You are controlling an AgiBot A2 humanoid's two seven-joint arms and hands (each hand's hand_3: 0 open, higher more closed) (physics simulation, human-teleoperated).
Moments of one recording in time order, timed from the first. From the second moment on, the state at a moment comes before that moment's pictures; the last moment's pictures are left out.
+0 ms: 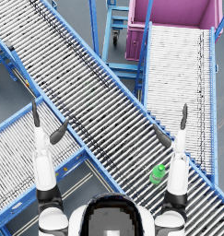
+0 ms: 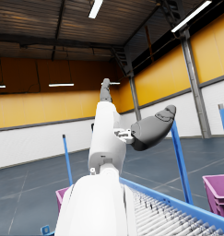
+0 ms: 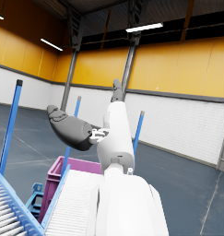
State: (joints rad) left arm 0.50 1.31 -0.12 -1.80 1.59 0.00 0.00; right arm 0.38 -1.29 -0.12 1.81 1.59 0.00 0.00
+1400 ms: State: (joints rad) left arm 0.48 1.33 -0.14 -1.82 1.60 0.00 0.00; right arm 0.35 -1.32 -0.14 1.80 1.60 0.00 0.00
